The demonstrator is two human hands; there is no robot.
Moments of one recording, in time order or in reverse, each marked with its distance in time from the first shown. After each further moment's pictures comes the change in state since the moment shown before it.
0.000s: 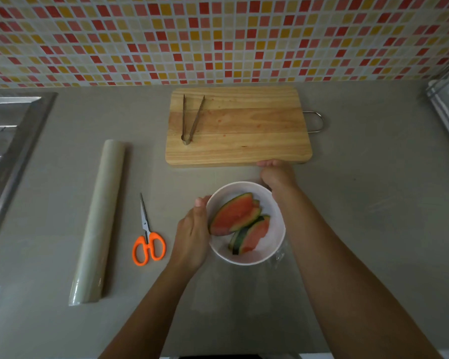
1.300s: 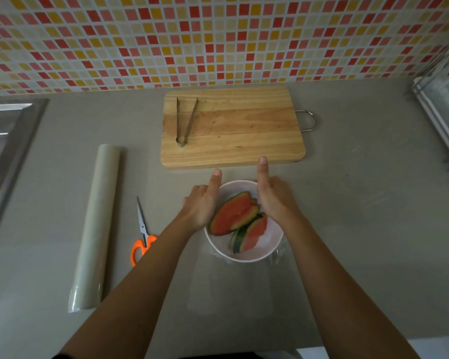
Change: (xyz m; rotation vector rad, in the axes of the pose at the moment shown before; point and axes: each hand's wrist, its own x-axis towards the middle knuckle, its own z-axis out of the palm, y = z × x) left_hand 0.064 0.024 0.003 0.265 -0.246 -0.268; right_hand -0.058 0.021 -0.014 -0.203 -0.027 -0.276
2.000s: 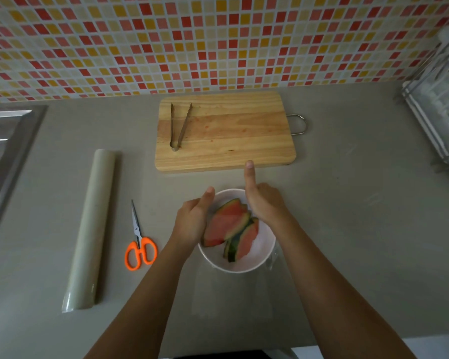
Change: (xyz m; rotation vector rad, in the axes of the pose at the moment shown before) left_hand -0.027 -0.006 0.017 -0.296 0.162 -0.023; right_hand -0.008 -0.009 -0.005 -0.017 -0.118 0.068
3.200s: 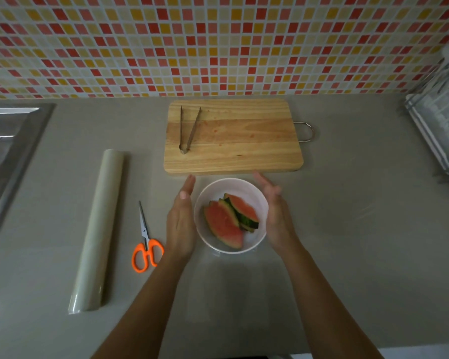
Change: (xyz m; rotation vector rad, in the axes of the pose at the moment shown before) left_hand -0.002 -0.022 -0.020 -0.270 0.168 0.335; right_hand -0.015 0.029 0.018 0.584 0.106 -0.384
